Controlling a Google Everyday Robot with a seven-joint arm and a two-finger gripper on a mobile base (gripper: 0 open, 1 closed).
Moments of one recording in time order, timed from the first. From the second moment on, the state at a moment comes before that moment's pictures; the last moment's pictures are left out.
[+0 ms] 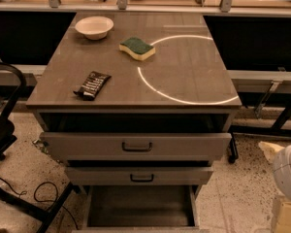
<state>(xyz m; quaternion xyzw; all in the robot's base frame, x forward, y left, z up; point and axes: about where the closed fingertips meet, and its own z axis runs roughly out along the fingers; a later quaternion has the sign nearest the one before) 0.335 -0.287 0.765 -0.64 0.76 -0.08 0.08</state>
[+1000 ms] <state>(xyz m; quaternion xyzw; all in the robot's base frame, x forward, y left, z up) 0.301 -0.318 0.675 -0.64 0.76 -0.09 0.04</state>
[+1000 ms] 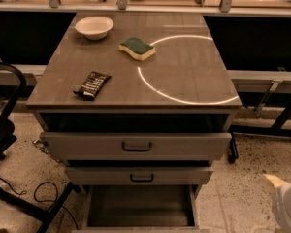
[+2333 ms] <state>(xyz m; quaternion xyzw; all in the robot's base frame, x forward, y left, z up) 0.252 -0.327 0.494 -0.70 0.71 -0.07 0.01</state>
